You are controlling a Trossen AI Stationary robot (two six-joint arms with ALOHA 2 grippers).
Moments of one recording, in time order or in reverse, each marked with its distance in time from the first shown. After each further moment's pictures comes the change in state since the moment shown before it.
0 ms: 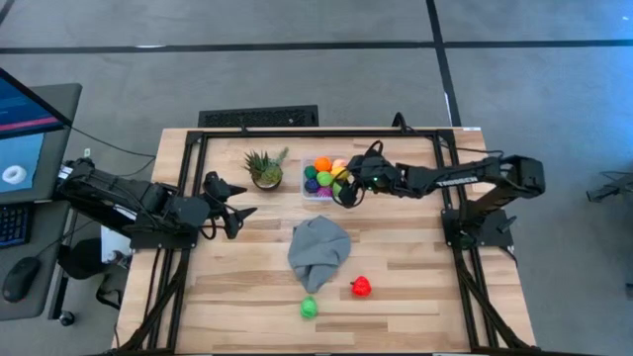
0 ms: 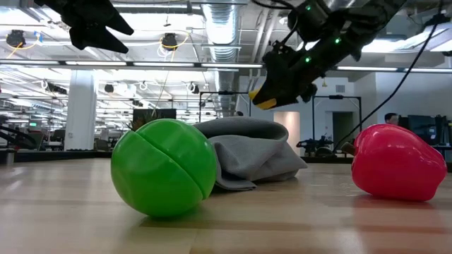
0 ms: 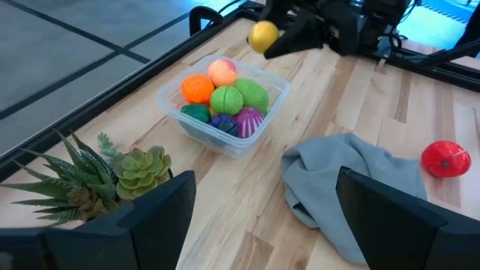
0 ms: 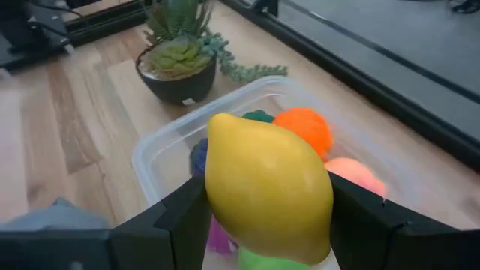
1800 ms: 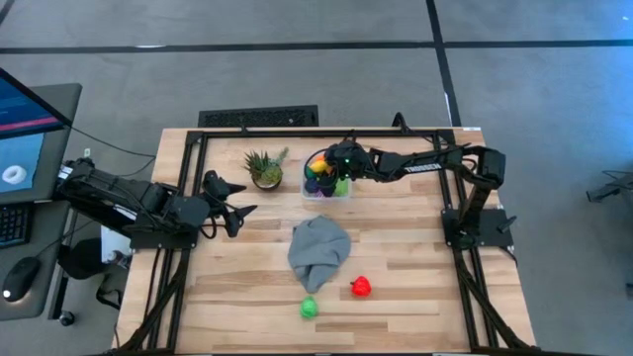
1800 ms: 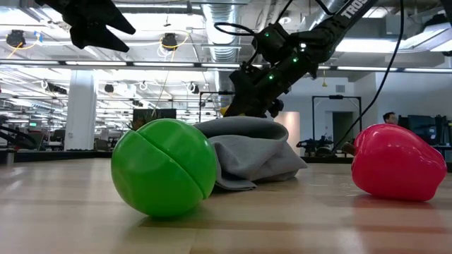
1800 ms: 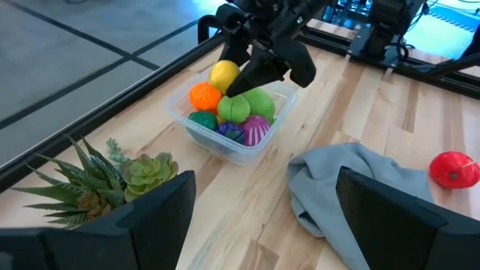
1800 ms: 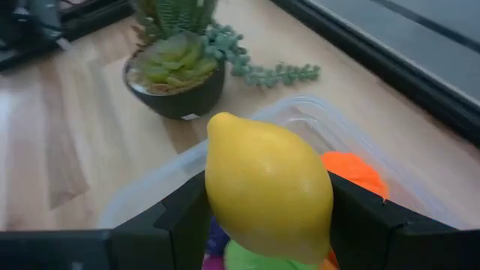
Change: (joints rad) left arm 0.000 0.000 0.000 0.012 -0.034 0.001; right arm -0.119 0.311 0.275 -0.022 -0.206 -0.034
